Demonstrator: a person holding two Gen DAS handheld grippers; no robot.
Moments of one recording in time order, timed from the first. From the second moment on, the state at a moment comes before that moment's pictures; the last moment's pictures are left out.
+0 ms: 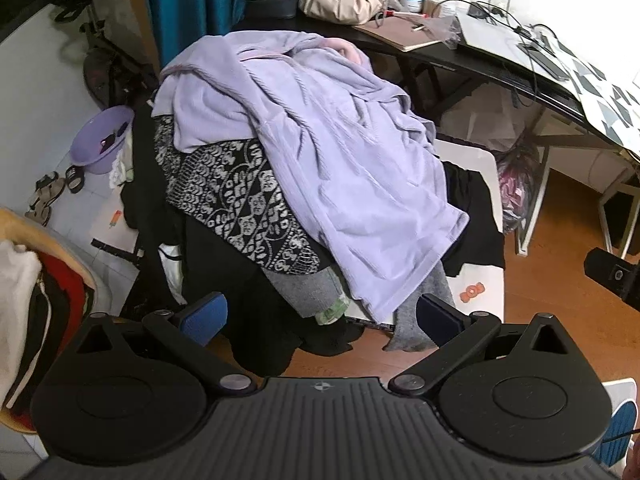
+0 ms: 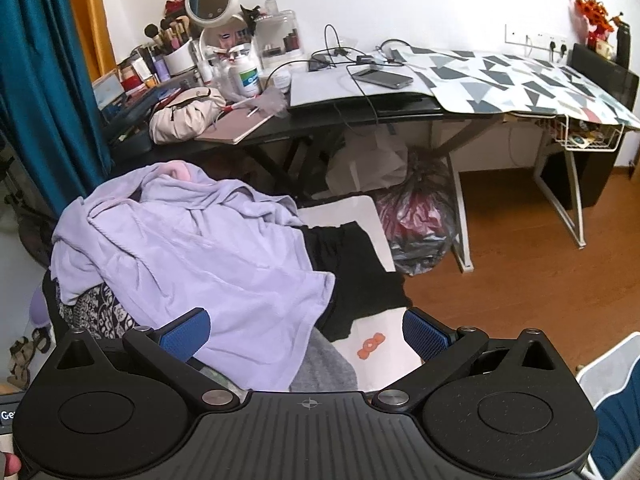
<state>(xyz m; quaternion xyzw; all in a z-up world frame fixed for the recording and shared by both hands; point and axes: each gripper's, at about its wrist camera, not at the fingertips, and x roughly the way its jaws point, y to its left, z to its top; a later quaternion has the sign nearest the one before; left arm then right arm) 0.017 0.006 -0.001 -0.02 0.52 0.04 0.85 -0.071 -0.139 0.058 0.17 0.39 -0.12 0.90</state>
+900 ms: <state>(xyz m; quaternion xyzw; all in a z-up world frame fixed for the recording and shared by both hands) 0.033 -0.035 0.007 -0.05 0.48 0.08 0.87 -0.019 -0.188 0.074 0.15 0.29 0.03 0.94</state>
